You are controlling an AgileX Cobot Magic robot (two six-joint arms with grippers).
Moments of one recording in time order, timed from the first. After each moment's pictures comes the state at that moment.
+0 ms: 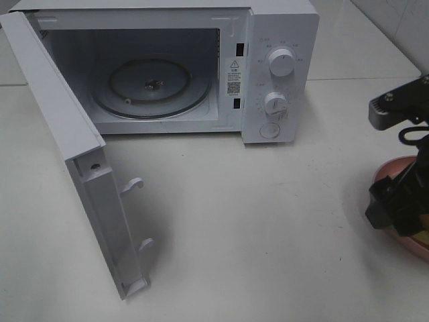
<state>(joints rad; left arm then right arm) 0.02 0.00 -0.52 -0.14 1.08 0.06 0.40 1.17 -0.61 -0.25 0.65 0.16</state>
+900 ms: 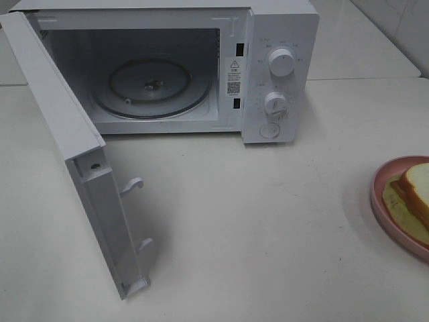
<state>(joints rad) 0.02 0.00 -0.52 -0.14 1.08 0.06 0.40 0.61 -0.66 -0.18 1.11 0.13</state>
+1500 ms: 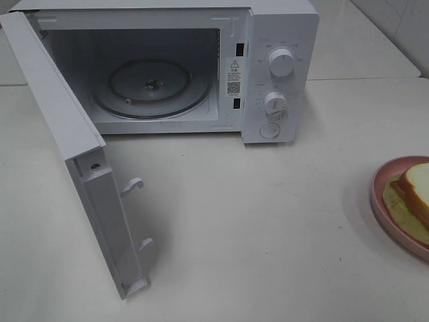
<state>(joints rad) 0.02 0.00 -0.52 -0.14 1.08 0.06 0.30 0.31 -0.66 -0.18 1.14 0.11</state>
